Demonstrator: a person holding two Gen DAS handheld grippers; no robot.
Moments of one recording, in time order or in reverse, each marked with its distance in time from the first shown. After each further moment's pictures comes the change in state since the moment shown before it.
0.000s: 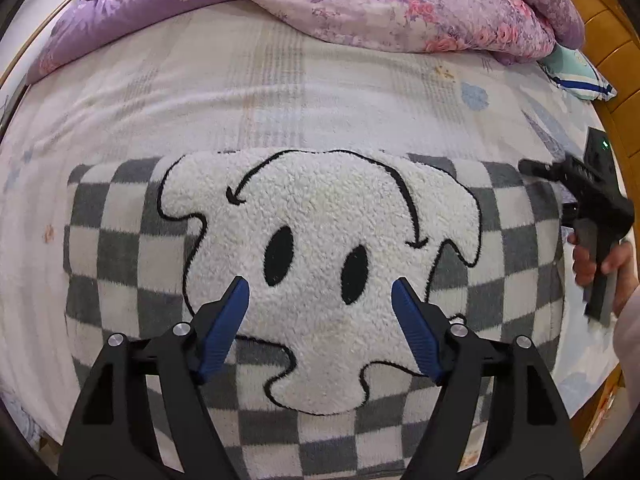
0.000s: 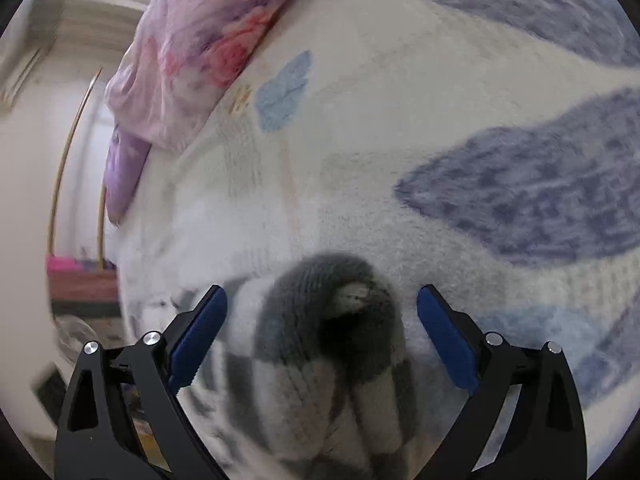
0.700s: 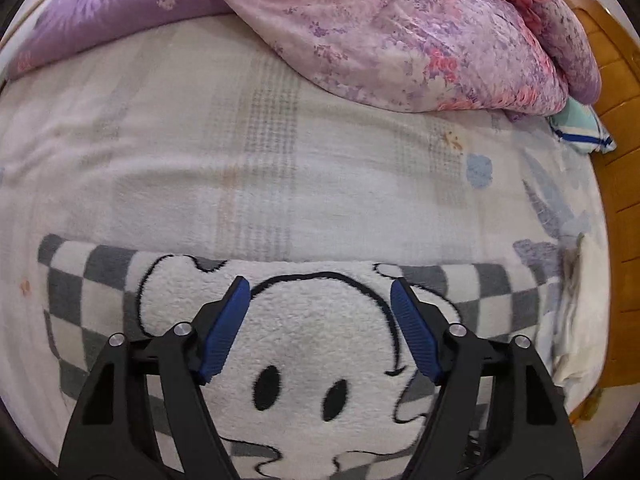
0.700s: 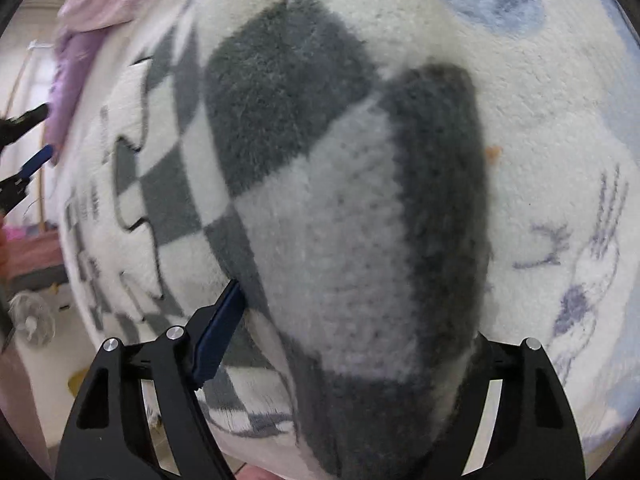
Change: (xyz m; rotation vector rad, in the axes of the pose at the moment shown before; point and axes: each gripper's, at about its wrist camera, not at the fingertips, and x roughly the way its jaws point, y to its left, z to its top) left arm 0.017 0.015 0.103 -0.083 0.003 -0.114; right arm -0.026 0.020 -0.192 0.132 0.234 -0.286
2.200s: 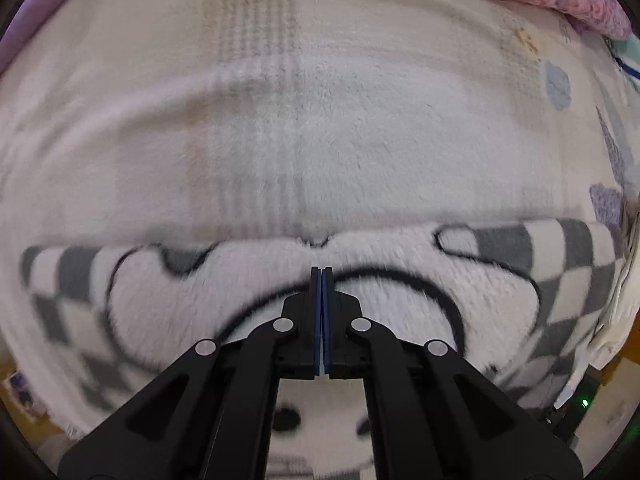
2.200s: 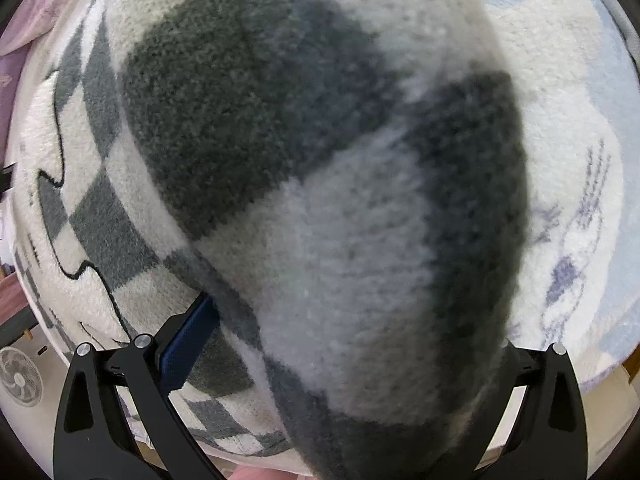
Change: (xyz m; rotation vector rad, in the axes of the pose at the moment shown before) left arm 0.101 0.015 0.014 0.073 0.383 0.128; right arm 0.012 -0.021 0.004 0.150 0.094 -0.170
